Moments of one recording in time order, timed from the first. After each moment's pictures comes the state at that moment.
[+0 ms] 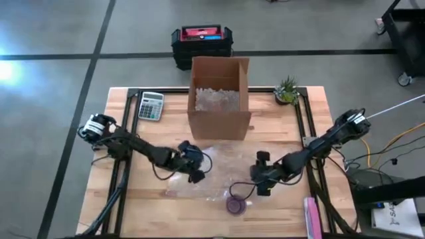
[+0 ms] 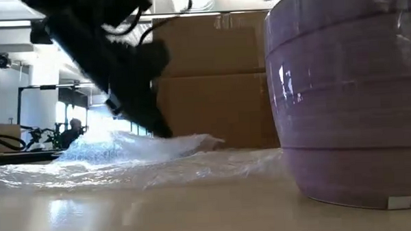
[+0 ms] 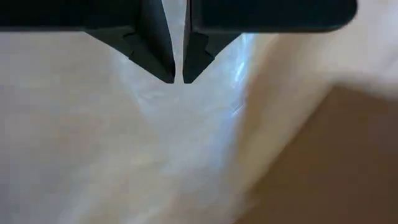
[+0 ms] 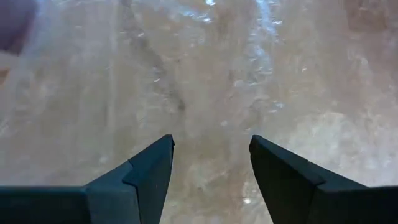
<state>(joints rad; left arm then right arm) -0.28 1.66 0.84 -0.29 -0.56 -0.72 0.52 1.58 0.70 -0.30 0.31 0.47</state>
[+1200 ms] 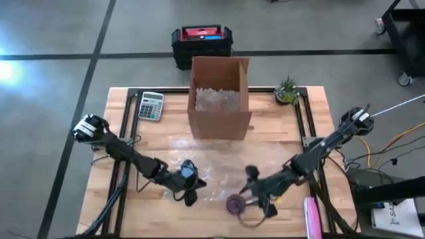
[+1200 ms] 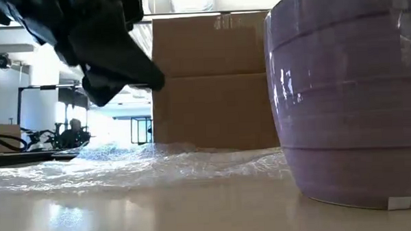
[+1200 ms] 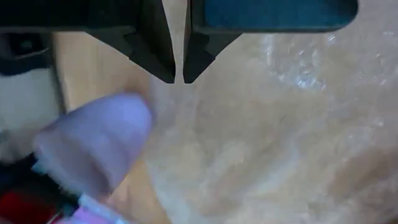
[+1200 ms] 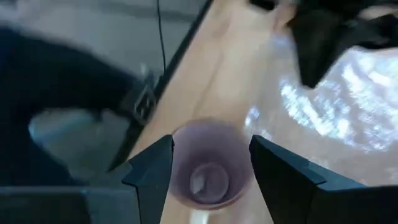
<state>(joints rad) -0.51 1.62 0.80 0.21 -0.38 -0.71 0.62 1.59 1.11 -0.30 0.13 0.19</state>
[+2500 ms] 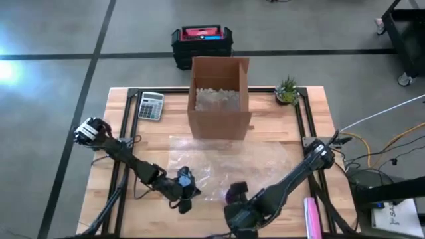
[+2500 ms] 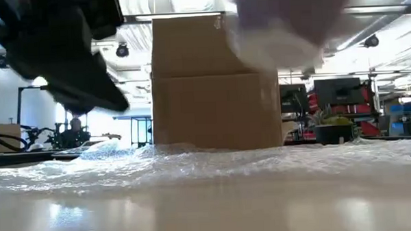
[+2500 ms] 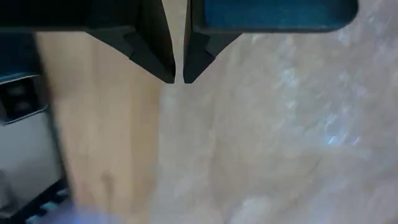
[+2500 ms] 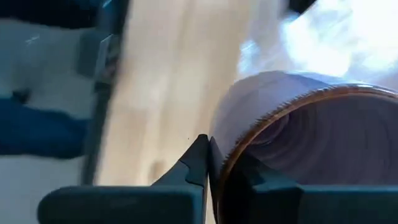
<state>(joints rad) -0.60 1.66 0.75 0.18 -0.35 -0.76 0.61 2.18 2.08 -1.20 0.24 0.37</state>
